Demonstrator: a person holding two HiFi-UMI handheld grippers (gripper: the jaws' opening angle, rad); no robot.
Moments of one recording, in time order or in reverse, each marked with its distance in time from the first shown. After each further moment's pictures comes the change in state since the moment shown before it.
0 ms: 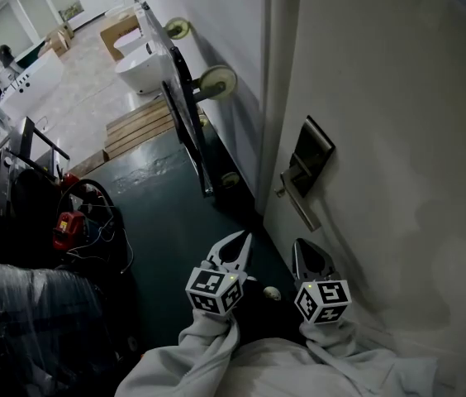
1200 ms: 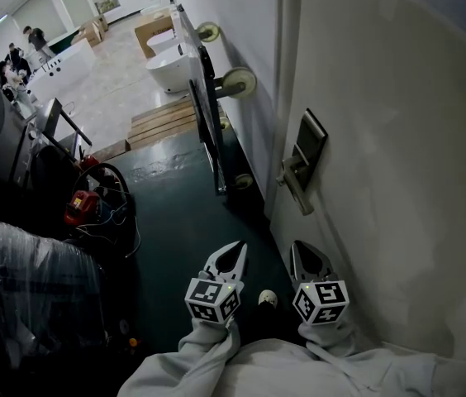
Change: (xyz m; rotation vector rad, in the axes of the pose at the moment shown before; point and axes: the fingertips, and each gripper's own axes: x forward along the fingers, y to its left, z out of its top) left arm -0.058 -0.034 -0.023 0.016 -0.059 0.171; right arm -0.038 0.012 -0.001 -0.056 0.002 0.153
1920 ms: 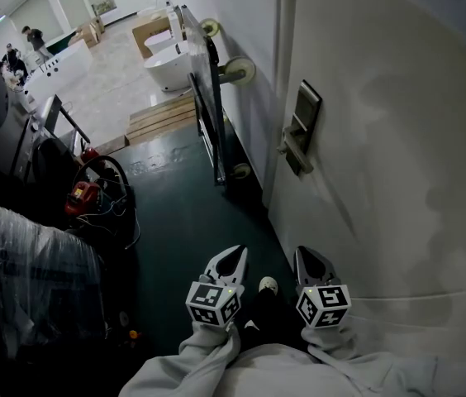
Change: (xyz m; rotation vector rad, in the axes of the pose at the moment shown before) left arm -0.083 -0.031 -0.041 -0.008 0.006 -0.022; right arm -0.083 0.034 -0.051 -0.011 0.025 -0.044
